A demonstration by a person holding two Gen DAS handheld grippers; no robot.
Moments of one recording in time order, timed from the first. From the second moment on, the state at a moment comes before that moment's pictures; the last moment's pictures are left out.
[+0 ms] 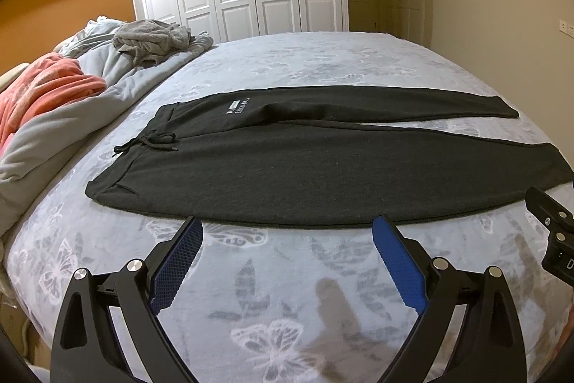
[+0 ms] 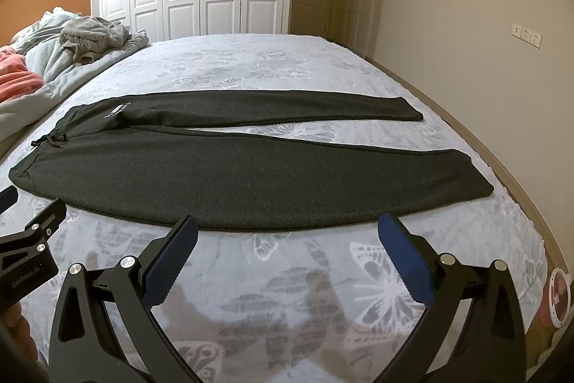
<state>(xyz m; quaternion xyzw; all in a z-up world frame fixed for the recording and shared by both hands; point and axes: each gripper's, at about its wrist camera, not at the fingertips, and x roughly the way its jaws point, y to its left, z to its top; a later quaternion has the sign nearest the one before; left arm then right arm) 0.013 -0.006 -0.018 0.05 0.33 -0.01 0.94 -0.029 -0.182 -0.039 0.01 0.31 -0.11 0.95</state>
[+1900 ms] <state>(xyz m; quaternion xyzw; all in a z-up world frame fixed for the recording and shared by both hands) 0.014 -0.007 -0.018 0.05 0.33 -0.01 0.94 -0.030 -0.179 -0.041 0.01 0.30 -0.11 0.95</state>
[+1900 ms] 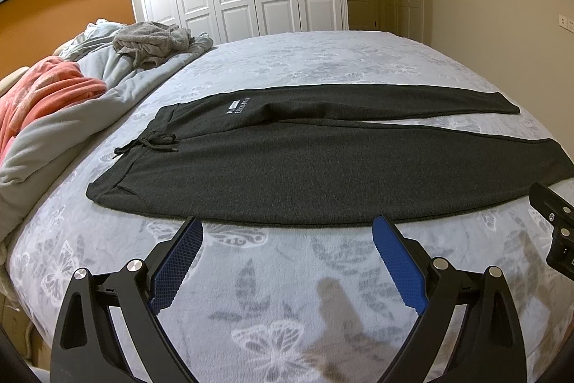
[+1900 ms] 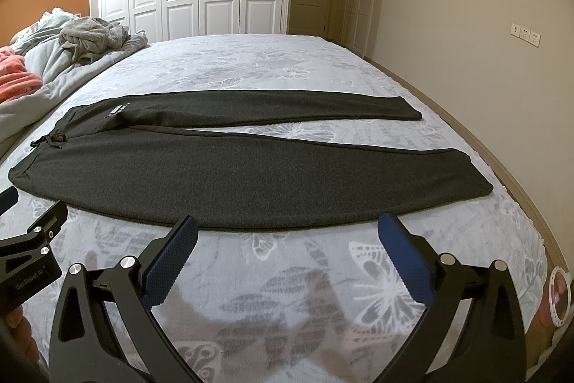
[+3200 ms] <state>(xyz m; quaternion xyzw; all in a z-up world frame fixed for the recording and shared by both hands) 0.478 0.281 -0.092 -0.12 0.48 0.17 0.85 0.335 -0.559 -0.108 0.21 0.41 -0.23 0.86</state>
